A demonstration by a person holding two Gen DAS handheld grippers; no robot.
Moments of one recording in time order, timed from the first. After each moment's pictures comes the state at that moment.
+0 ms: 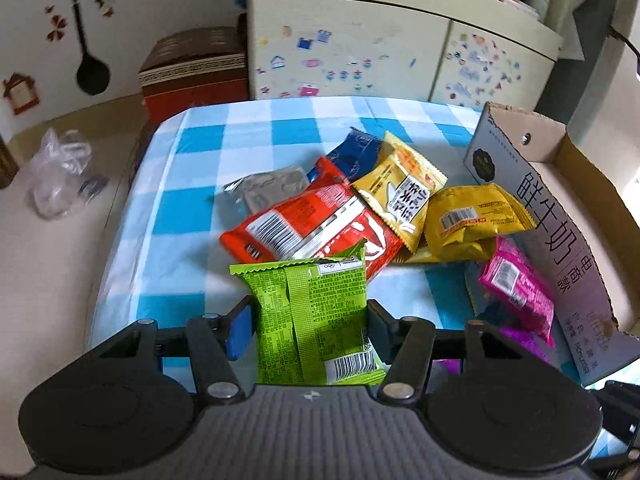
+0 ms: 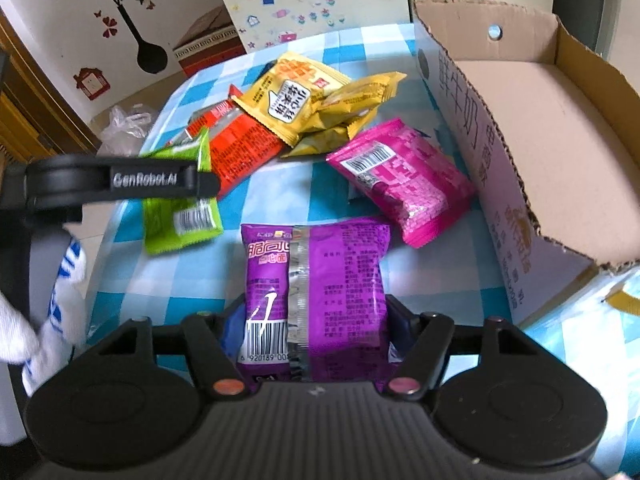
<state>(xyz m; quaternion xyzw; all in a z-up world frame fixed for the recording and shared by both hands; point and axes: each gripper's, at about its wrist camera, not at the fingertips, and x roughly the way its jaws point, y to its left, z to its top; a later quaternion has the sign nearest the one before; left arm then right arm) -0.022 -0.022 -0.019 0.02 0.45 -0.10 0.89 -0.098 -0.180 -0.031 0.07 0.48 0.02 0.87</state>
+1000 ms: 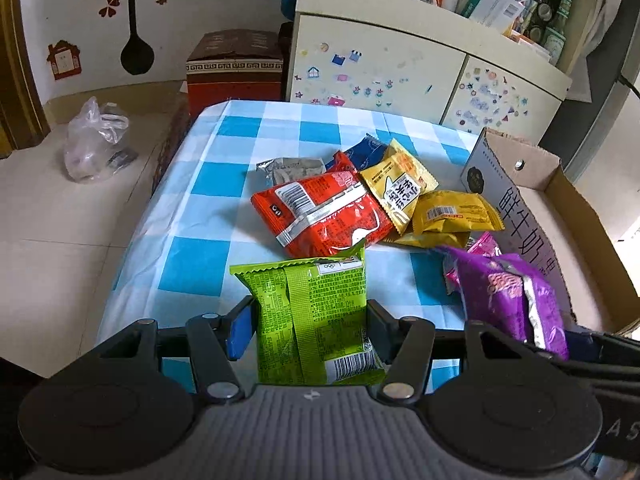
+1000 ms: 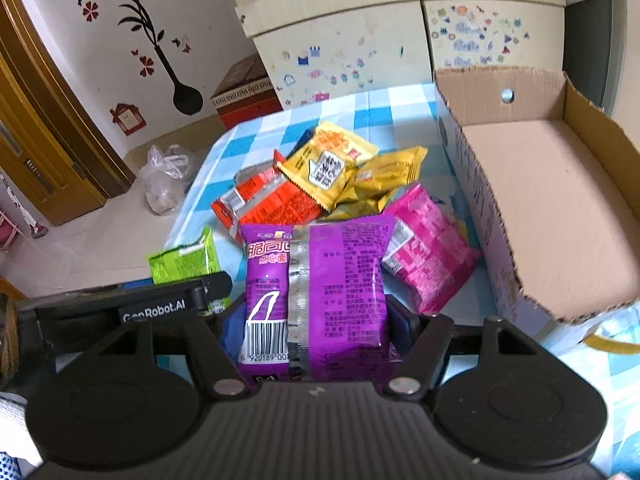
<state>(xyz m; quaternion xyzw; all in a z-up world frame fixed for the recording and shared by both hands) -0.077 -0.011 0.005 -0.03 0.44 -0.06 0.90 -0.111 -0.182 0.016 0.08 0.42 0.06 0.90</state>
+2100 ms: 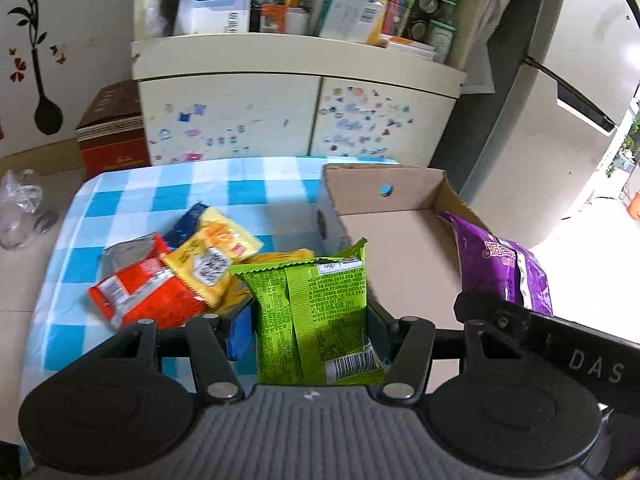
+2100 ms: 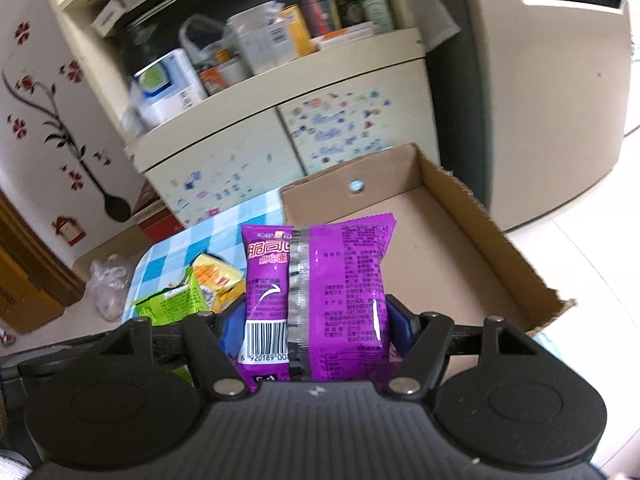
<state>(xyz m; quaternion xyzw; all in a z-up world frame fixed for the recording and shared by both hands) -0.057 -0.150 0.057 0.00 0.41 -0.16 0.90 -0.122 -0.304 0.082 0.15 0.34 -0.07 0.93</state>
